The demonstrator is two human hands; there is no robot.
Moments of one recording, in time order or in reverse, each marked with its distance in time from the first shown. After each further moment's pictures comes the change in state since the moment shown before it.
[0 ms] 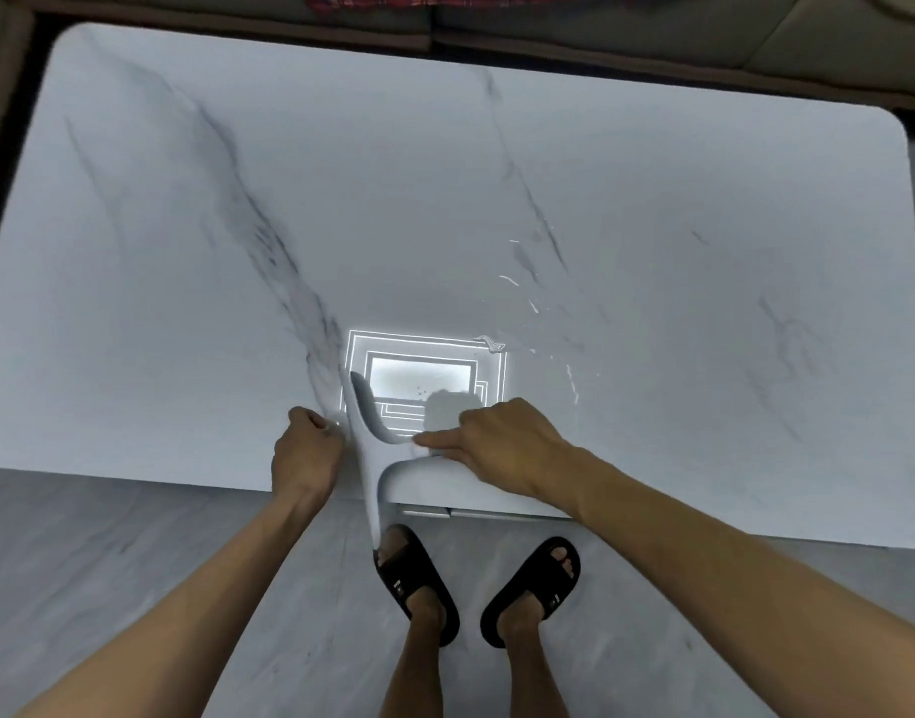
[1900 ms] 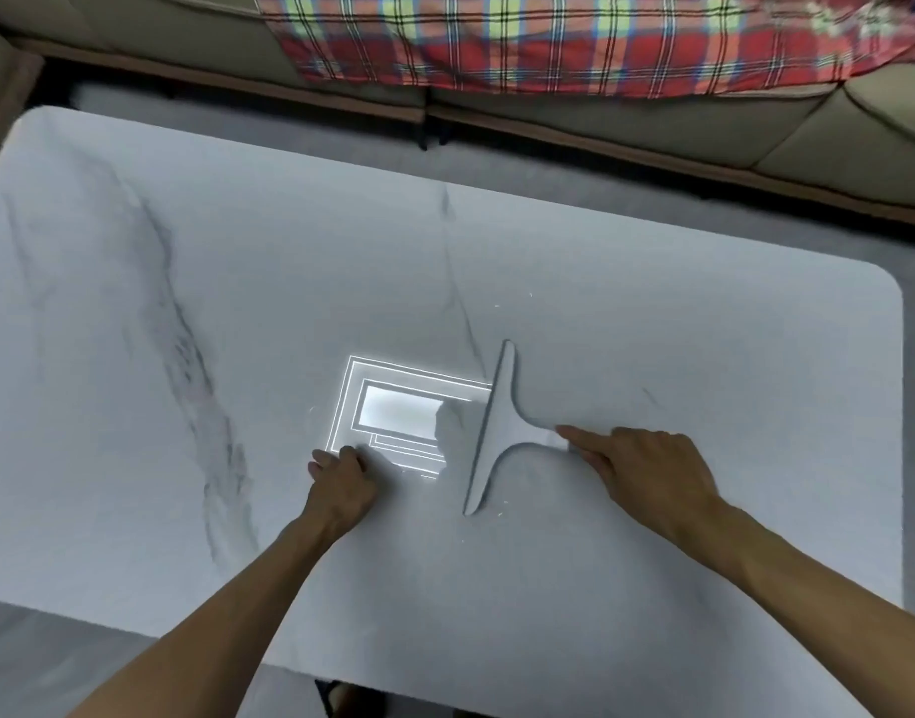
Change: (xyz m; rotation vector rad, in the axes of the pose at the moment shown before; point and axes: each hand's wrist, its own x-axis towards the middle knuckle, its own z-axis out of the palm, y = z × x) left_hand 0.061 0.203 0.095 0.260 -0.253 -0.074; right_hand -0.050 0.294 -0.091 -0.037 0.093 0.379
